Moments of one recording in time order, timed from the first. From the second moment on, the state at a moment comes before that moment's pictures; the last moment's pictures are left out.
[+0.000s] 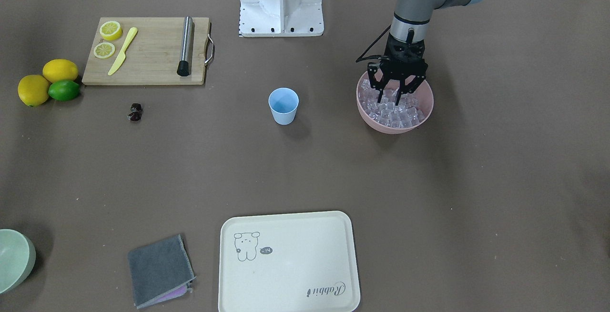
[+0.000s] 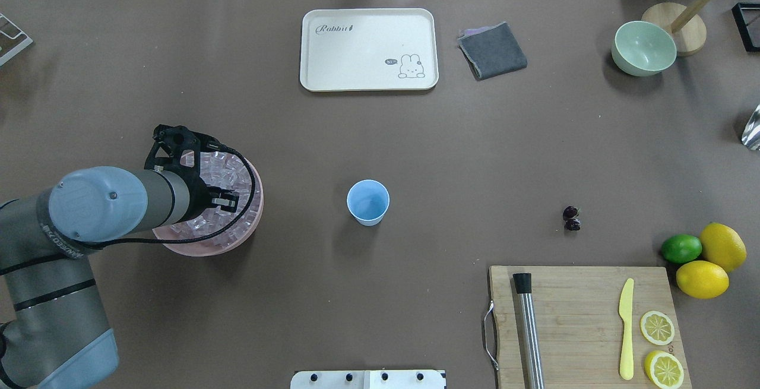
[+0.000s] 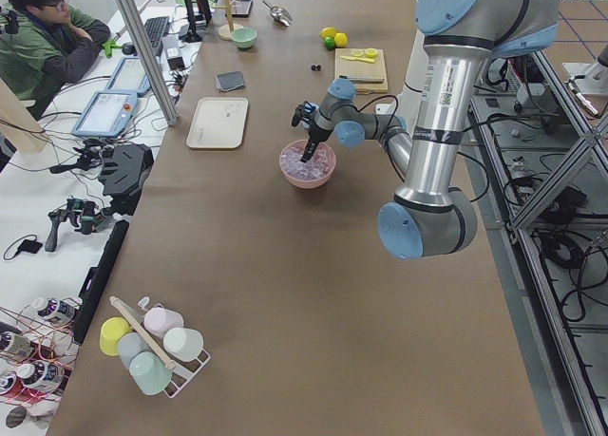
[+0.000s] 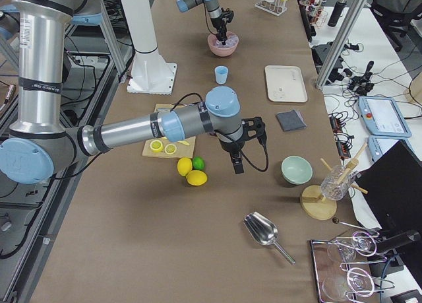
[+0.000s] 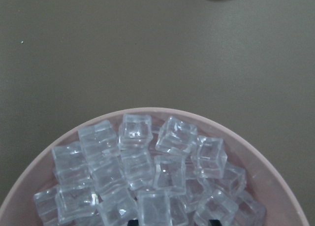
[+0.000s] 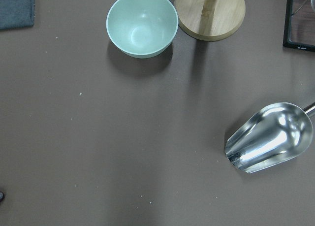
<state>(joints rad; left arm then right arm) -0.49 -1.78 -2.00 -1.83 -1.58 -1.02 1.54 -1.70 1.96 -1.48 2.37 0.10</state>
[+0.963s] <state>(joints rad) -0.51 -1.78 -1.98 -1.84 -1.59 -1.01 1.54 -1.70 1.96 -1.48 2.37 0.10</state>
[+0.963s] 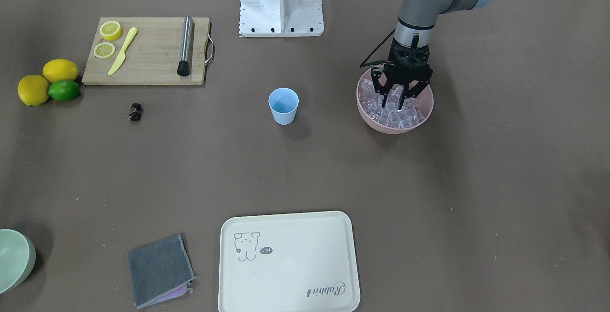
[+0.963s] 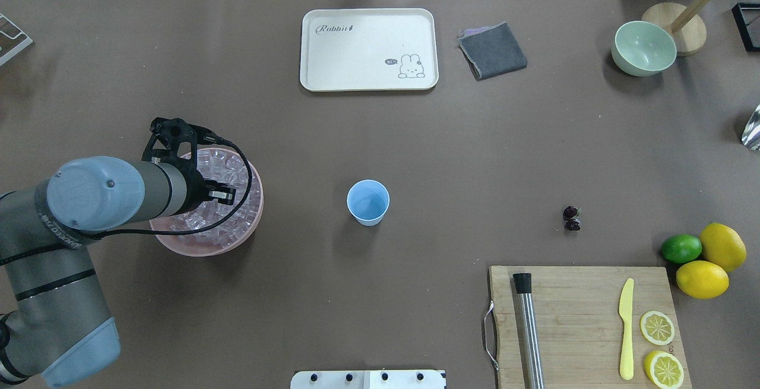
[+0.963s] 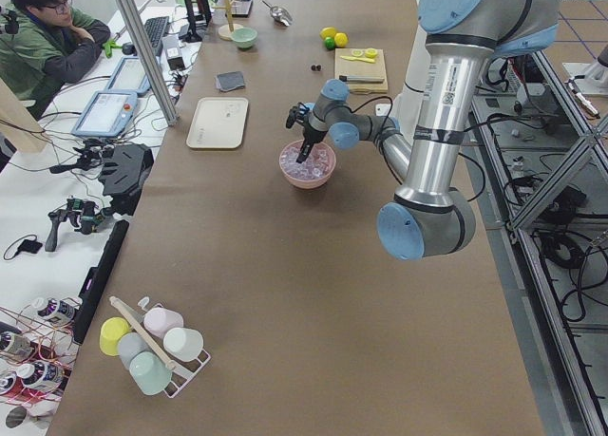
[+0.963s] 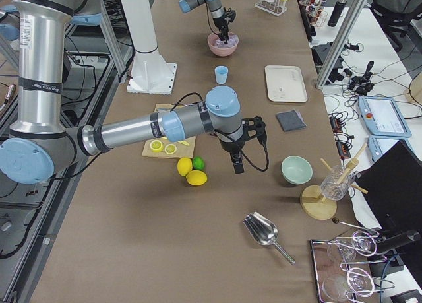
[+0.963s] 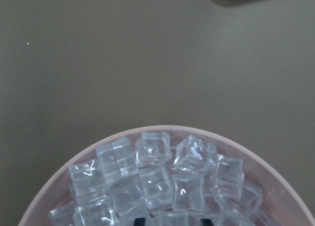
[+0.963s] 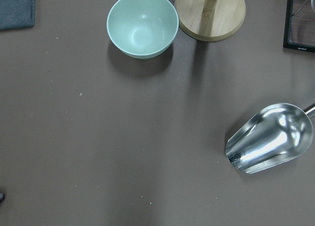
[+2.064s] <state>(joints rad) -0.54 -1.91 -2.02 -1.84 -1.65 -1.22 1.54 -1.70 1.96 -1.48 2.37 0.10</state>
